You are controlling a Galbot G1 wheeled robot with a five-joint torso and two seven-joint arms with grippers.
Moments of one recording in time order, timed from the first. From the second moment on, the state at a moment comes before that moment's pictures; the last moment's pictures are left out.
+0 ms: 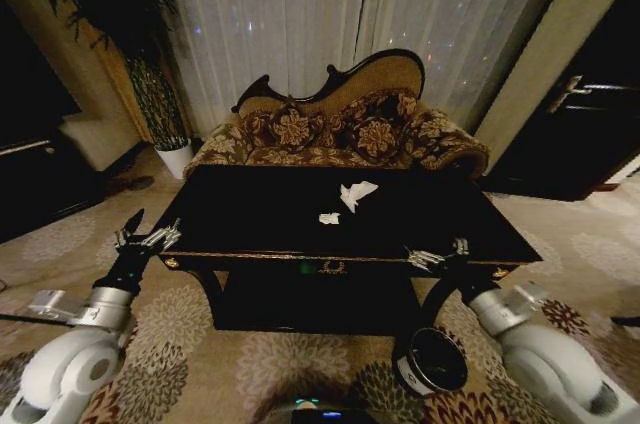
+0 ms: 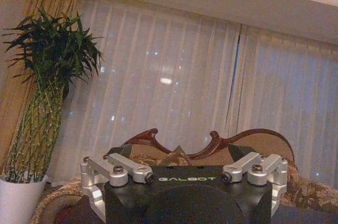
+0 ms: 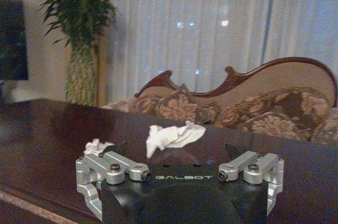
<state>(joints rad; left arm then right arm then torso) 1.71 -0.95 -0.96 -2.30 -0.92 -0.08 -0.05 -1.72 0.66 0.80 2.28 0.79 -0.04 0.05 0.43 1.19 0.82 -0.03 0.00</state>
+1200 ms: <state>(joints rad) 1.71 -0.95 -0.96 -2.30 -0.92 -0.08 -0.05 -1.03 0.46 0.08 2.01 0.87 -0.08 0.05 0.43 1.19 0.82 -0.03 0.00</state>
